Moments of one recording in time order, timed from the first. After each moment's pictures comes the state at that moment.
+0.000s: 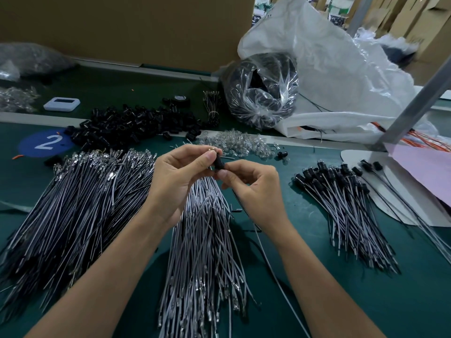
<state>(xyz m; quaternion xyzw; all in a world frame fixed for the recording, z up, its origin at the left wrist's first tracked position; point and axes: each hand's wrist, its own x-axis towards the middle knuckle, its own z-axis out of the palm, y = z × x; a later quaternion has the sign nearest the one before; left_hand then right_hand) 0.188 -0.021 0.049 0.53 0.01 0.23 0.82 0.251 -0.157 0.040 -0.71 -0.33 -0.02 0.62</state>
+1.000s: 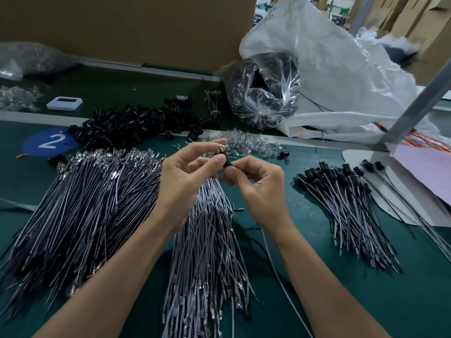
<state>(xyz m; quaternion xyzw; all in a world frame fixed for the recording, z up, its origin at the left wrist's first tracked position) 0.187 -0.027 0.042 0.60 -0.01 0.28 0.75 0.249 -0.158 0.042 -0.70 -0.35 -0.05 0.62</state>
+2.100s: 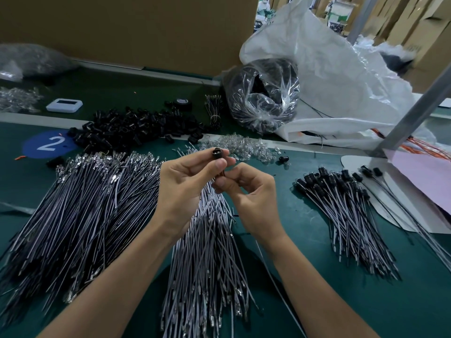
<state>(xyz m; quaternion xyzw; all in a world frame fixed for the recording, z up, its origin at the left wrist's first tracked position) 0.185 -0.037 0.048 0.53 -0.01 0.30 0.80 0.243 -0.149 0.034 -0.65 -0.35 -0.01 0.67</state>
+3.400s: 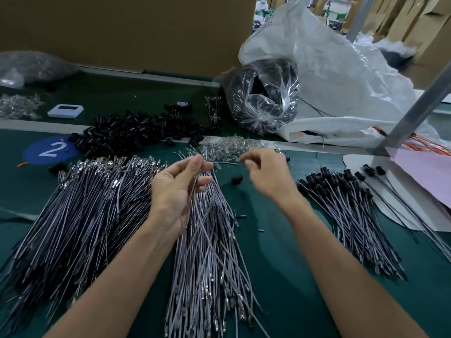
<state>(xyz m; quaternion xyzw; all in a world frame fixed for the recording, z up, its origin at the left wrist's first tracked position) 0.189 -0.018 0.043 0.42 0.19 0.22 0.86 0.308 -0.154 0.055 -0.89 -0.27 -0.03 0.35</state>
